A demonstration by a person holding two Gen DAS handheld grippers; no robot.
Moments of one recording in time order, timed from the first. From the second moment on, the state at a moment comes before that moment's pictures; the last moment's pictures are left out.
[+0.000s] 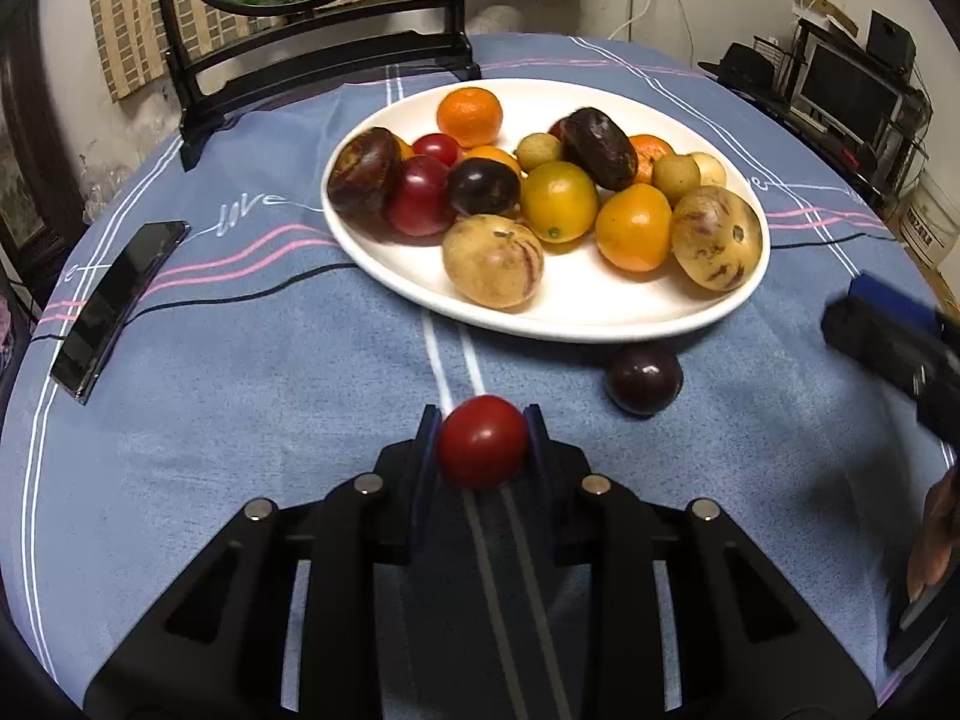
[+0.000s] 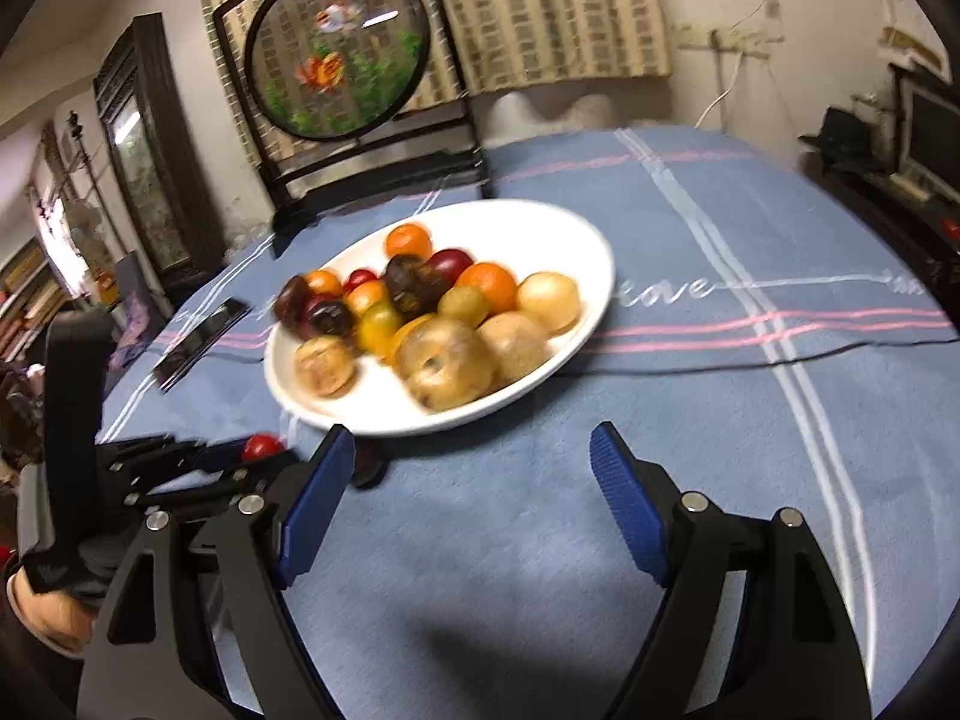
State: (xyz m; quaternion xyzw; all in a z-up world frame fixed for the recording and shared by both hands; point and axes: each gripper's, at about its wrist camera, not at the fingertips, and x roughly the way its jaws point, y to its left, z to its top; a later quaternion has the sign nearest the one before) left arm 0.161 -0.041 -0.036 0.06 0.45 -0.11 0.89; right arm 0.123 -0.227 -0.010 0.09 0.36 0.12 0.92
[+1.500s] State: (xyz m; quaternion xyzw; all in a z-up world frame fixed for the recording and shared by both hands) left arm 0.161 -0.020 -0.025 0.03 0.44 -0.08 0.89; right arm 0.128 -0.196 -0.013 0.01 0.42 0.12 0.90
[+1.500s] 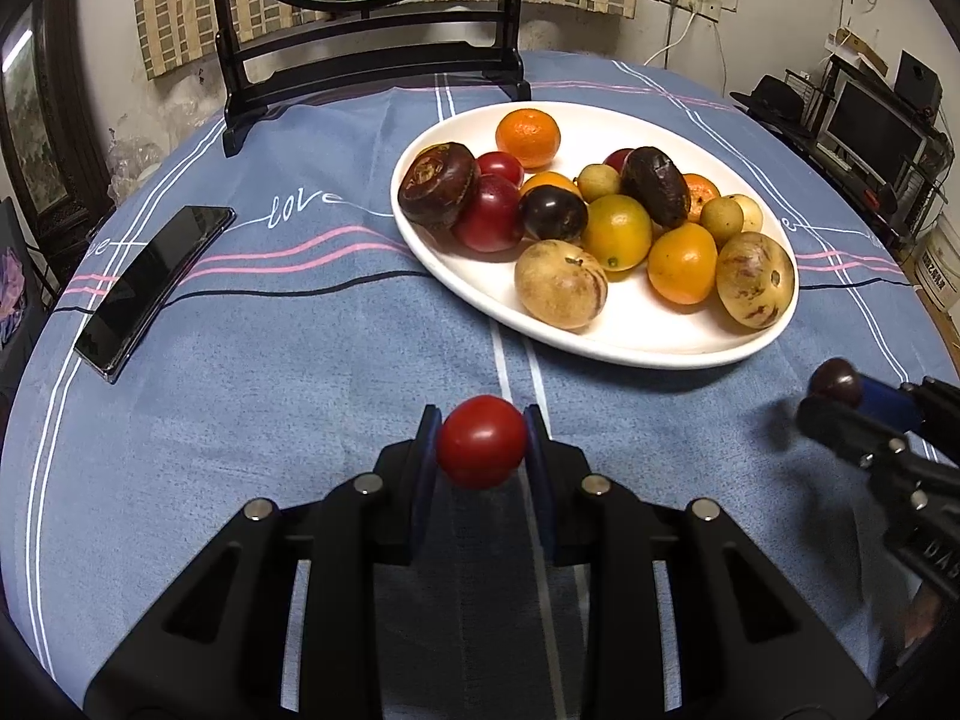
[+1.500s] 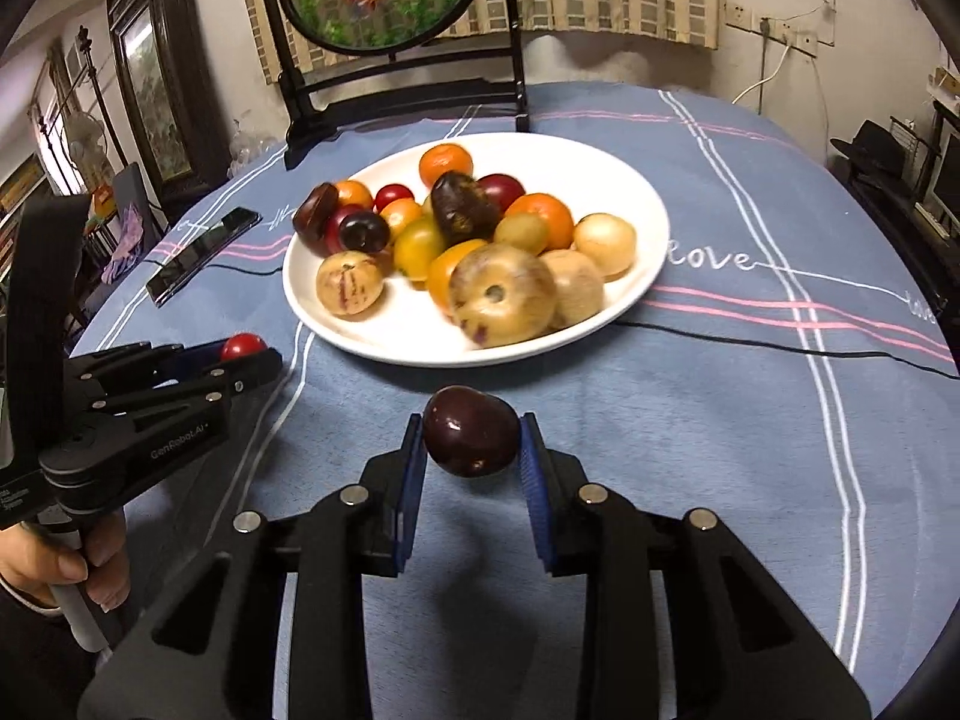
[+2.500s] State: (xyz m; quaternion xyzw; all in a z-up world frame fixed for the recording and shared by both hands) left arm 0.237 -0.066 0.021 0.02 0.43 -0.06 0.90; right arm 0.209 -0.203 0.029 0.04 0.37 0.12 0.92
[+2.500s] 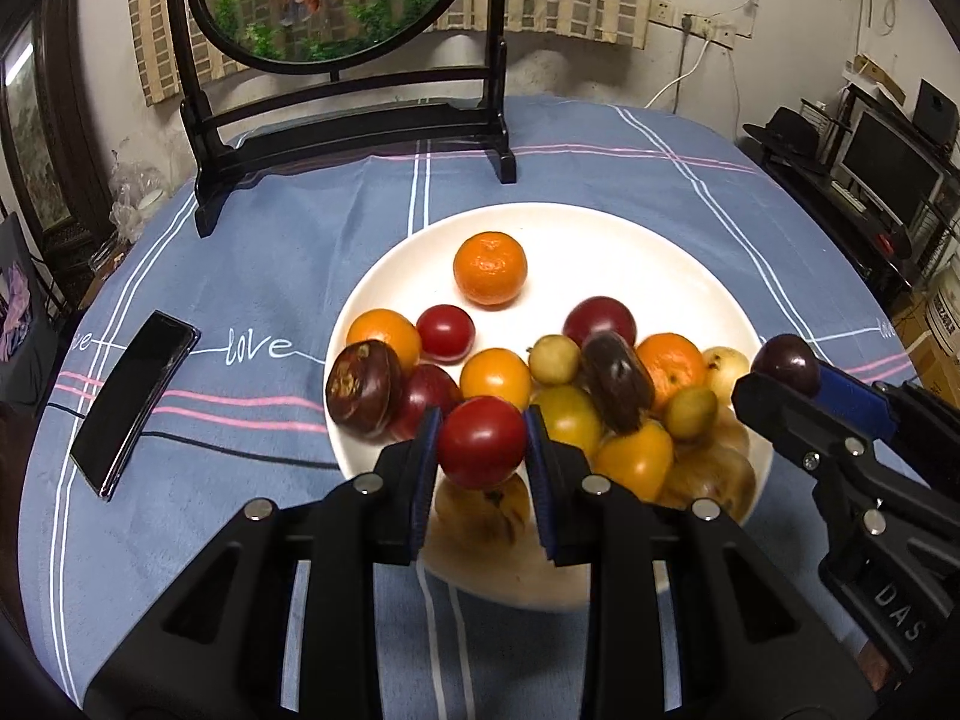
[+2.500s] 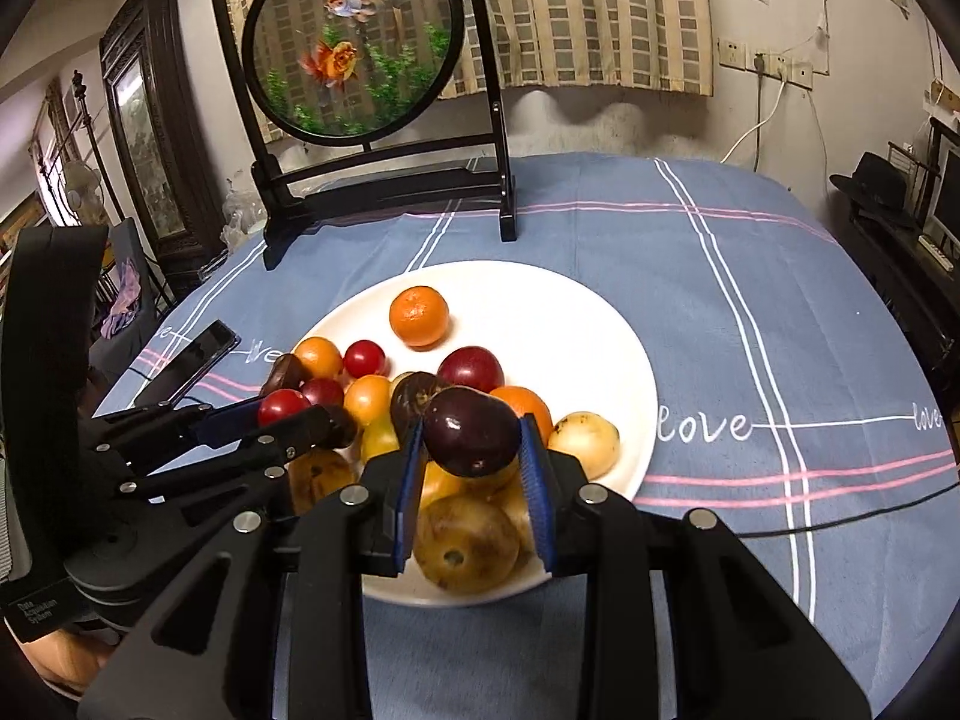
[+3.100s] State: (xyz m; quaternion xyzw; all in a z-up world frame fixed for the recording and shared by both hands) left arm 0.272 -0.083 0.011 0.02 0.43 -0.05 0.90; right arm 0.252 -0.205 0.007 0.05 0.39 0.11 0.91
